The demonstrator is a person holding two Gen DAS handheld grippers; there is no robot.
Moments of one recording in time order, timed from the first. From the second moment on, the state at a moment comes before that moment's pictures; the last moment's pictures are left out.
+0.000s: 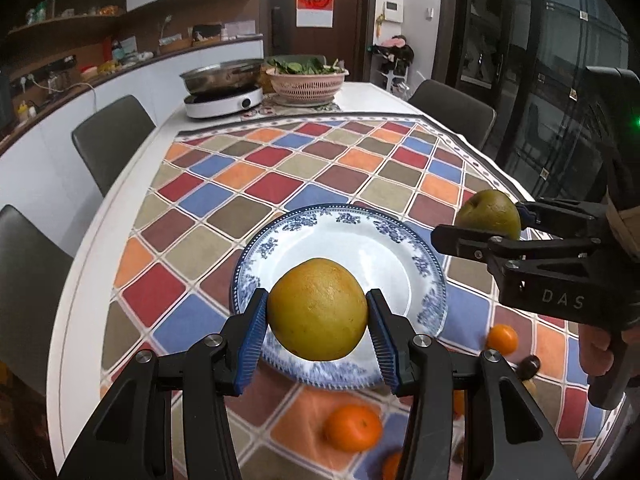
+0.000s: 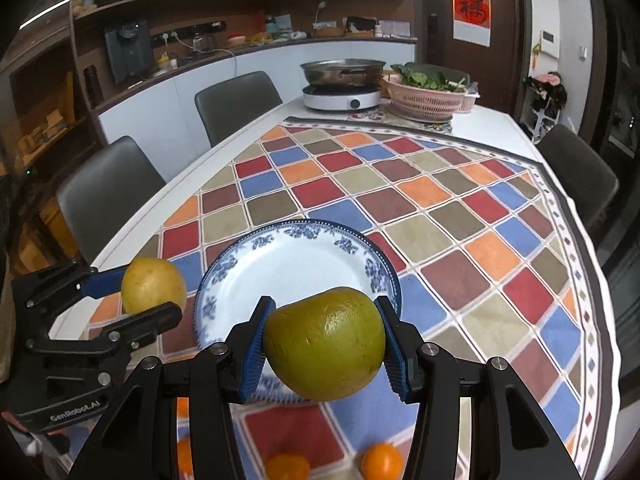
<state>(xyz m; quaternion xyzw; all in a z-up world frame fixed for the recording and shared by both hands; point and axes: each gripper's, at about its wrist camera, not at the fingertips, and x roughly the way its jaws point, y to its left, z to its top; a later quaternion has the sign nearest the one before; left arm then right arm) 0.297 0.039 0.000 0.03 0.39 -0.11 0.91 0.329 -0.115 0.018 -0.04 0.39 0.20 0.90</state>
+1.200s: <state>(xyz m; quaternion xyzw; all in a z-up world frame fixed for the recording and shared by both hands) 0.415 0.048 -0.057 0.06 0.49 -0.09 0.87 0.440 -0.086 -0.054 -0.05 0.50 0.20 0.84</state>
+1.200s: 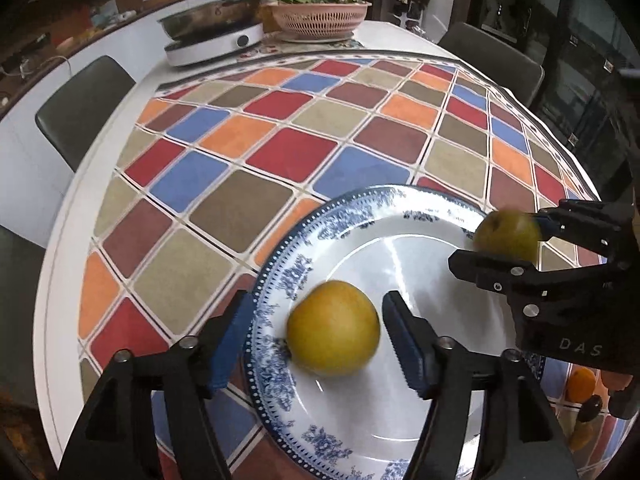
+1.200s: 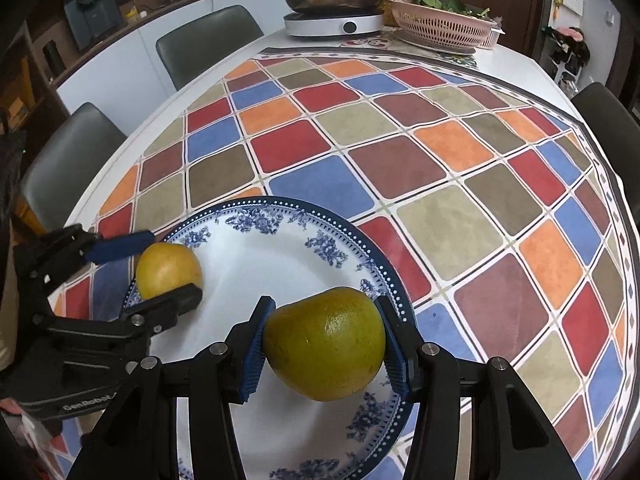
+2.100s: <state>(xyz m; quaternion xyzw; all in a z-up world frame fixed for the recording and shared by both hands) 0.251 0.038 0.063 0.05 0.34 -0.07 0.93 0.301 -0.121 0.062 -0.06 0.36 0.18 0.92</state>
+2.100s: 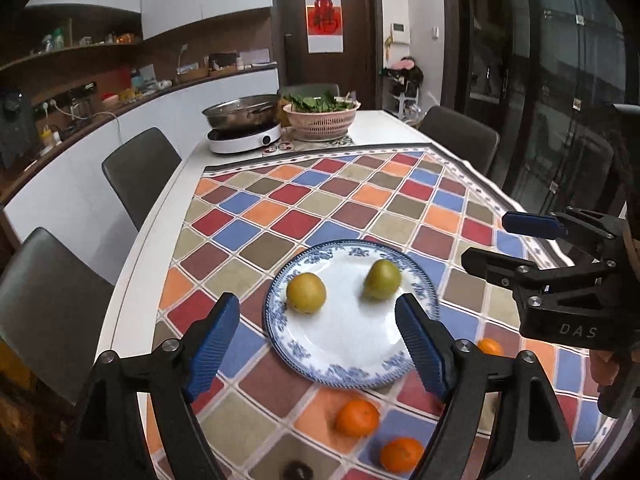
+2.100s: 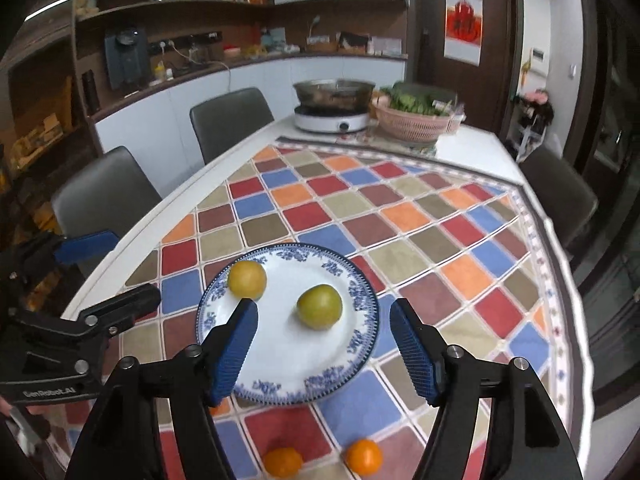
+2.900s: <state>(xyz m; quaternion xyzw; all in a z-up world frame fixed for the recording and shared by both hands) 0.136 0.024 0.048 0.04 0.28 -0.06 0.96 0.170 -0.162 0.059 -0.03 0.32 0.12 0.94</state>
